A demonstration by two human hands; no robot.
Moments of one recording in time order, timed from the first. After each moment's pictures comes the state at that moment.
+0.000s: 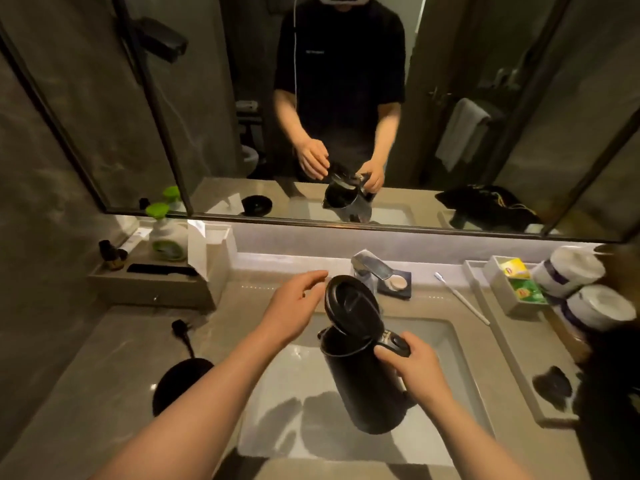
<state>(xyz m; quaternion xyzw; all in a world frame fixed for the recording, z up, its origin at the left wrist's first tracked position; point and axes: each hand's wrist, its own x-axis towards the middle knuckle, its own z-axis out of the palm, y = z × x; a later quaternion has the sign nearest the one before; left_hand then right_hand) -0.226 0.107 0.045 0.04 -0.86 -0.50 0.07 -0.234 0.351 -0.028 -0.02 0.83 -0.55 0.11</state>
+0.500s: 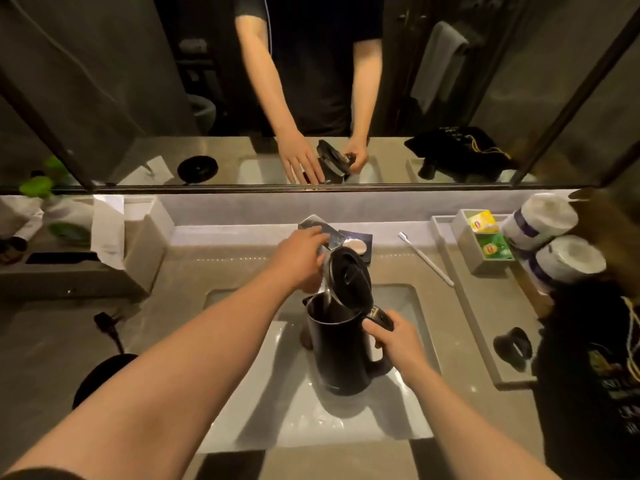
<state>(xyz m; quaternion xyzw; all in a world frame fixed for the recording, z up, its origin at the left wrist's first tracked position) -0.375 0.193 -0.021 -0.03 -0.99 -0.16 -0.03 -0.290 0.424 -0.096 0.08 0.78 -0.60 0.17</state>
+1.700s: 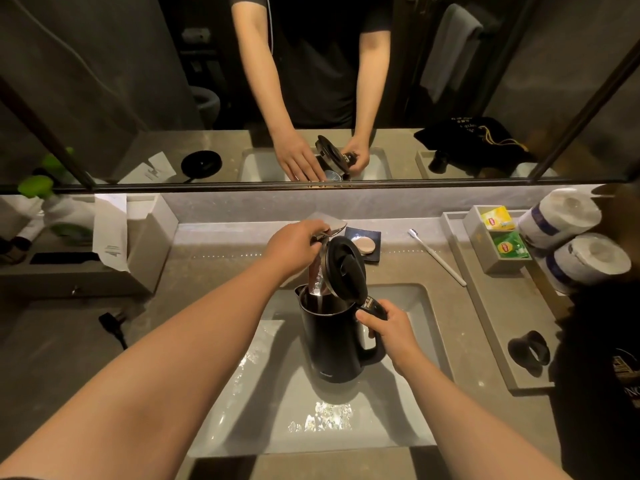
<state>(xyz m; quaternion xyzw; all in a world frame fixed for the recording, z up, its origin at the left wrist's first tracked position) -0.390 0.167 -0.025 -0.02 -0.96 -0.27 0.01 -0.313 0.396 -0.105 0.06 0.74 -0.64 0.19</state>
